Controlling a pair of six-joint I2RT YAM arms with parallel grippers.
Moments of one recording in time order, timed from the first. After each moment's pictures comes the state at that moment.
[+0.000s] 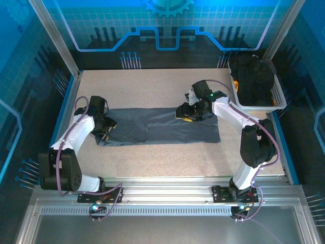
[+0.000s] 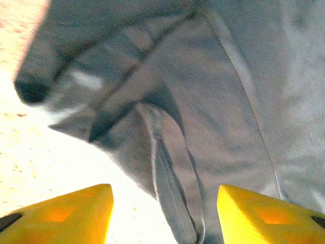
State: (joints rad) left arm 0.04 1.39 0.97 -0.90 0.07 -1.11; right arm 0.40 1.73 1.34 -0.74 -0.48 0.49
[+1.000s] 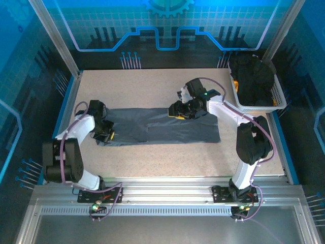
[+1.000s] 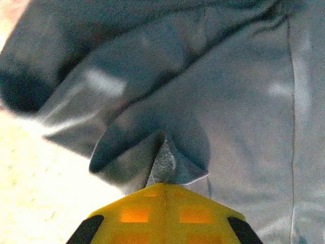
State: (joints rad) left arm 0.08 1.44 0.89 -0.83 0.16 -1.19; right arm 0.44 1.79 1.41 -0.68 -0.56 0.49
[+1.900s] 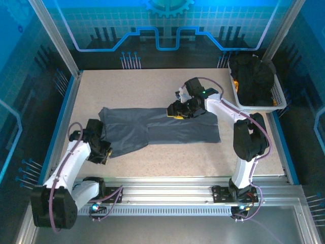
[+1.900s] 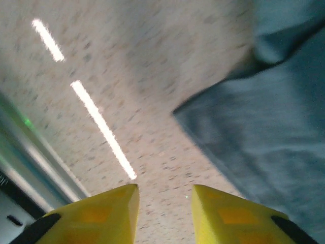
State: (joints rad) left arm 0.04 1.05 0.72 -1.10 0.07 -1.27; right arm 0.44 1.84 1.45 -0.70 -0.62 0.45
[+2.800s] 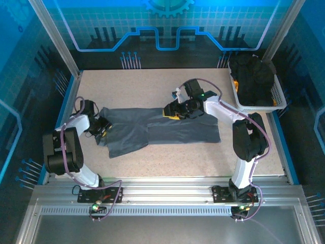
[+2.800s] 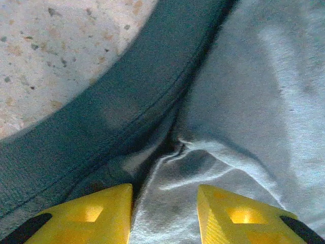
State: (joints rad) left arm 0.24 1.61 0.88 -0.52 0.25 -0.68; right arm 0.45 1.84 1.40 -0.57 -0.73 0.47
